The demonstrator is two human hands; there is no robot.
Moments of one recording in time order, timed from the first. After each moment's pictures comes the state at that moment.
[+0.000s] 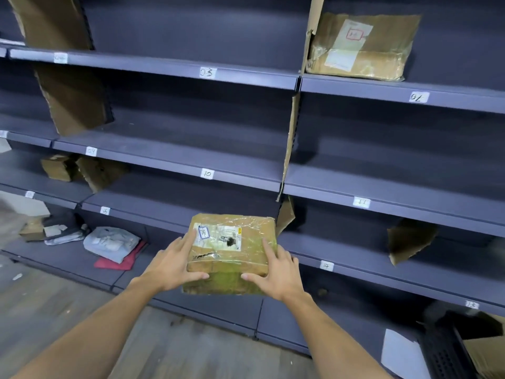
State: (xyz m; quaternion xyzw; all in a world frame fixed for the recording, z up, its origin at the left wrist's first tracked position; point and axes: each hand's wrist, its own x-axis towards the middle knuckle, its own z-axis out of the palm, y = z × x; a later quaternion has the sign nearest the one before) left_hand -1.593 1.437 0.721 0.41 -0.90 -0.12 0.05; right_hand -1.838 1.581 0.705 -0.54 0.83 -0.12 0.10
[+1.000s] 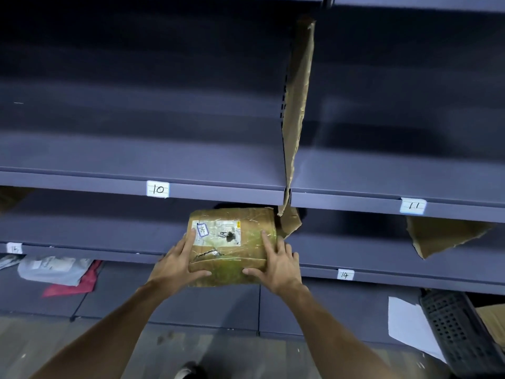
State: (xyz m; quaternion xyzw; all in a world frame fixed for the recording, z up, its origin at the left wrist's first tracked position) left_hand -1.726 1.238 0.609 0.39 -0.90 -0.20 -0.02; right_hand -1.936 1.408 0.614 -0.45 0.88 -0.04 0.15
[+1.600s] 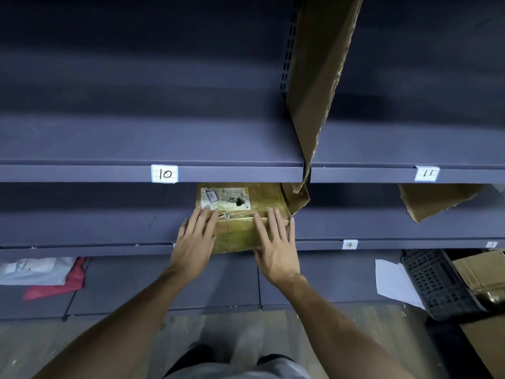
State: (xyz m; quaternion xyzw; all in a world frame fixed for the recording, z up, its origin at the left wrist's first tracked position) left_hand -1.747 1.218 0.579 0.24 -0.96 0.04 0.15; right_hand -1.895 1.389 0.575 -0.48 0.87 -0.06 -0.10
